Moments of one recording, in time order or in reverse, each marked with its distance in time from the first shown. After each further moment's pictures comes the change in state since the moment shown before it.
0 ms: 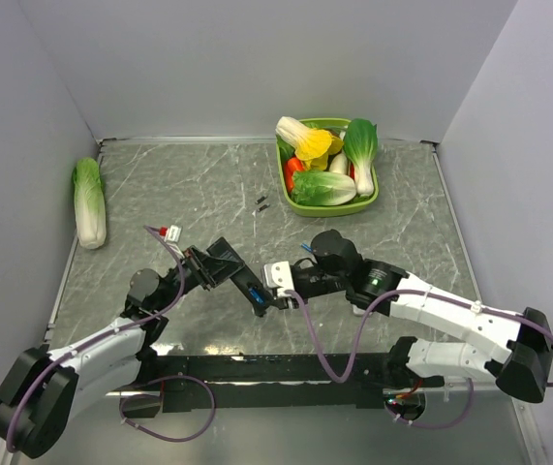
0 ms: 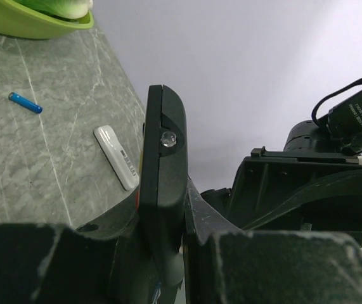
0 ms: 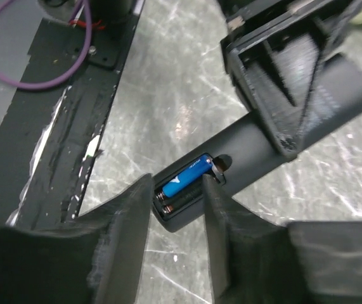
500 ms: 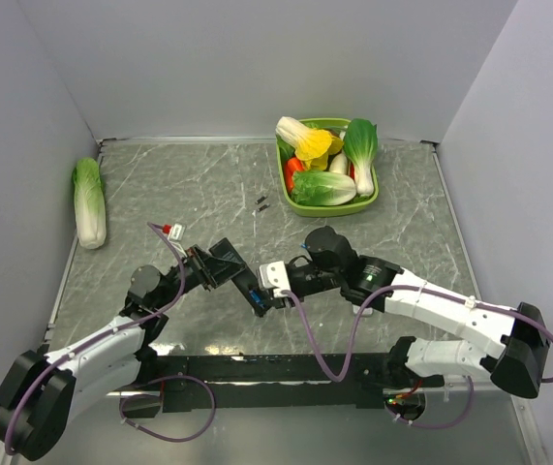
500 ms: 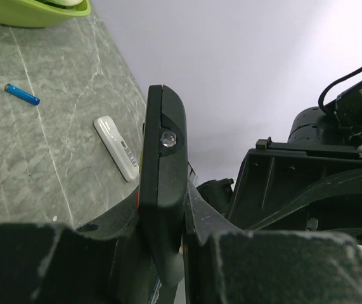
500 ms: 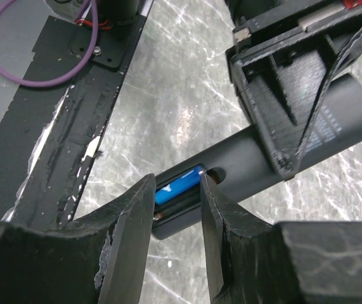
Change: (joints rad) left arm 0.000 -0.018 0.032 -0.072 0.043 0.029; right arm 0.000 0.047 0.038 -0.020 -0.037 -0.047
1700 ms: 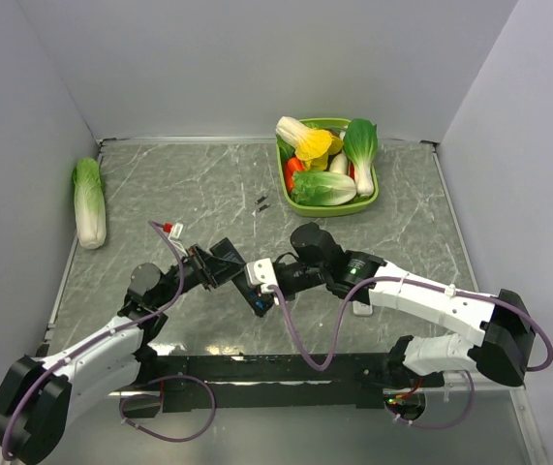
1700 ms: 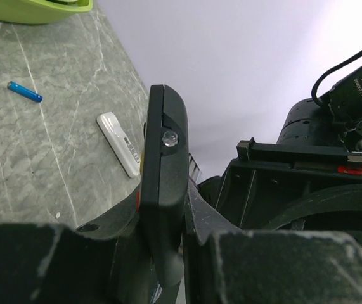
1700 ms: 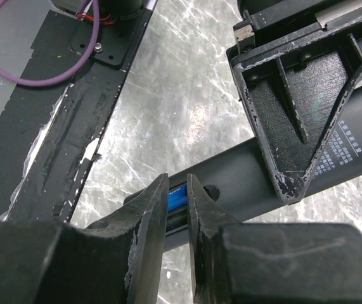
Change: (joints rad) left arm 0.000 -0.030 0.024 -0.080 0.013 0.026; right arm 0.000 0.121 0.051 0.005 -0.027 -0.012
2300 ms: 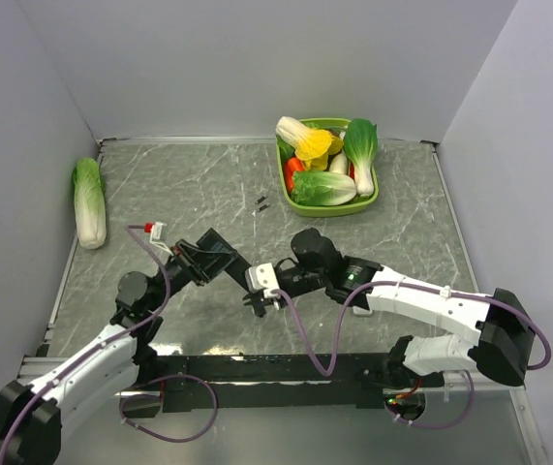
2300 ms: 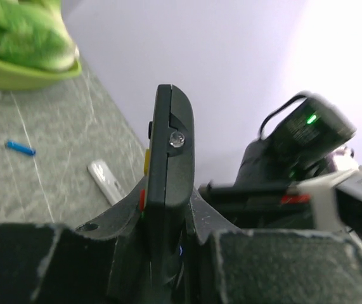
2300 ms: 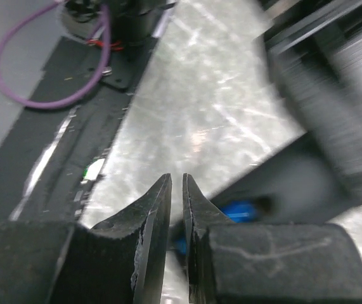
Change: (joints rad) left arm 0.004 -0.132 -0.003 0.017 -0.091 -0.017; right arm 0.008 0.002 -0.055 0.135 -0.041 0.031
